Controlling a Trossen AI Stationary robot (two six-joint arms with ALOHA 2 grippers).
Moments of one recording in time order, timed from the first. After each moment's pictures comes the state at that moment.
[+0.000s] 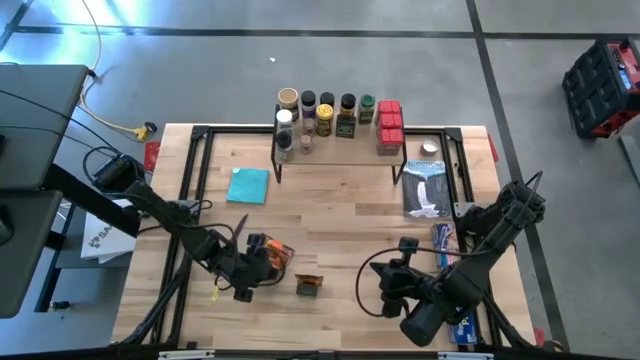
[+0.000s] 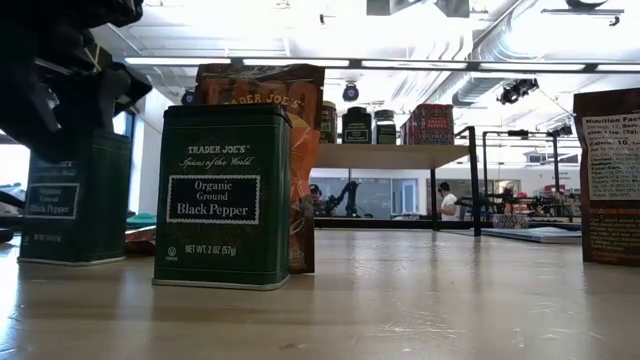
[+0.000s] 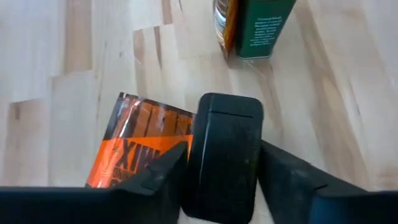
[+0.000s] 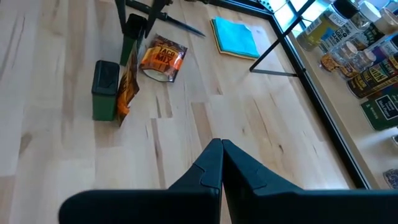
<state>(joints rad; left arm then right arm) -0.64 1.41 0.75 -0.36 -0.33 -0.36 0.81 1.73 1.61 -1.17 0.92 0.73</state>
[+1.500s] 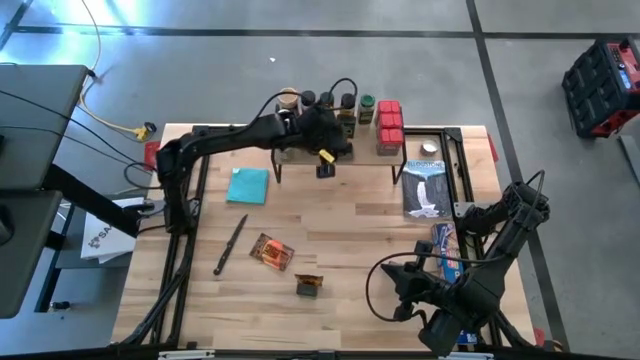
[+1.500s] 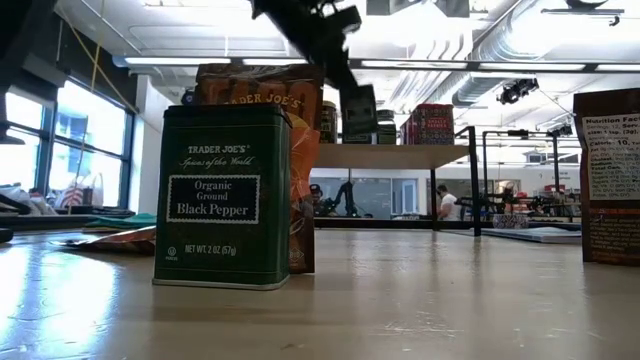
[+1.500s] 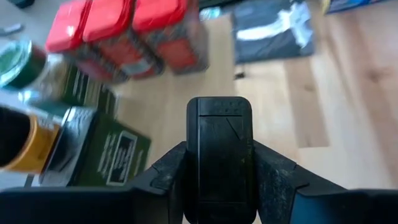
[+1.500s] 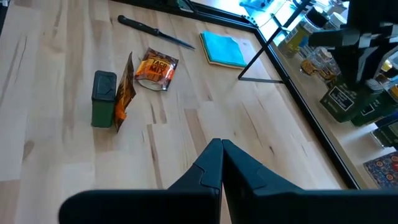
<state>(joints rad) 0.31 1.87 1.76 -0.62 -0.03 0.43 0.90 1.71 1.61 -1.29 1.02 0.89</state>
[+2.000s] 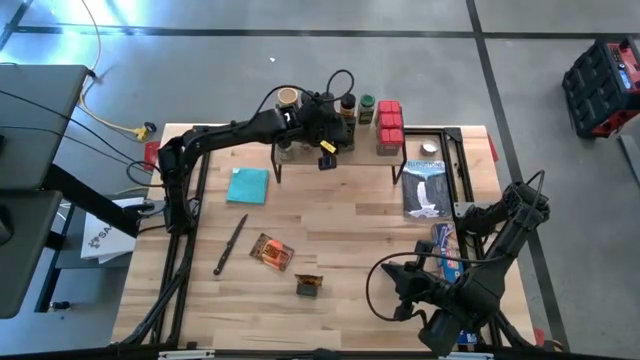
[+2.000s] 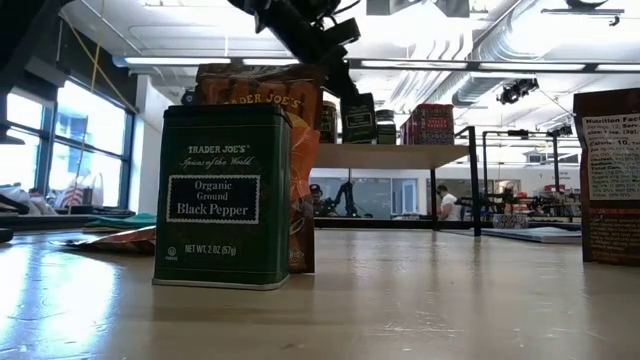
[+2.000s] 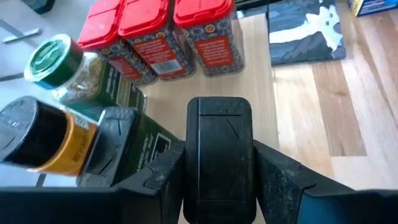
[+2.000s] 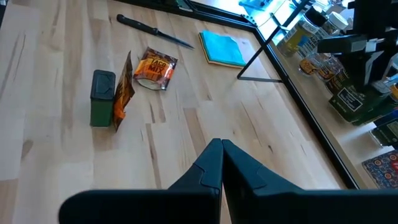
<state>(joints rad) 0.37 1.89 1.76 -0.55 -0.02 0.47 0.90 1.71 1.61 -1.30 1.01 0.90</state>
